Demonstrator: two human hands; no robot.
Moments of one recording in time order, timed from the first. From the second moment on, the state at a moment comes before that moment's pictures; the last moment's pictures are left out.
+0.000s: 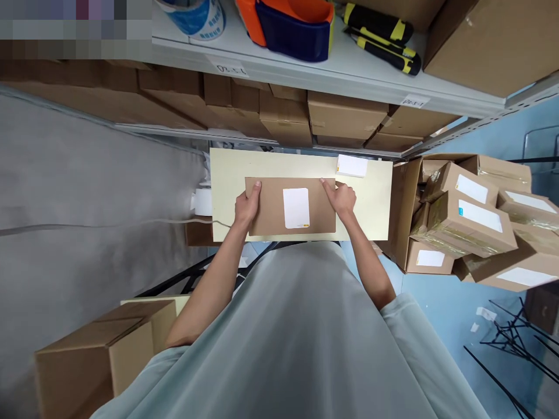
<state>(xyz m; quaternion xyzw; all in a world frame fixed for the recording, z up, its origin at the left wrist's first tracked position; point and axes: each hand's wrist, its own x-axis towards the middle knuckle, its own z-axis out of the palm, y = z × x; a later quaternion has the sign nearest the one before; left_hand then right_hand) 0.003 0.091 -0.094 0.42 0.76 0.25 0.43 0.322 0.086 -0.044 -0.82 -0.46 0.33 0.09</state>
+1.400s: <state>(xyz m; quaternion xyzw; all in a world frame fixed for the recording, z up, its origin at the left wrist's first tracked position) 0.269 0.183 -0.077 0.74 0.59 -0.04 0.32 0.401 0.173 -0.122 -0.65 -0.69 0.31 -0.06</state>
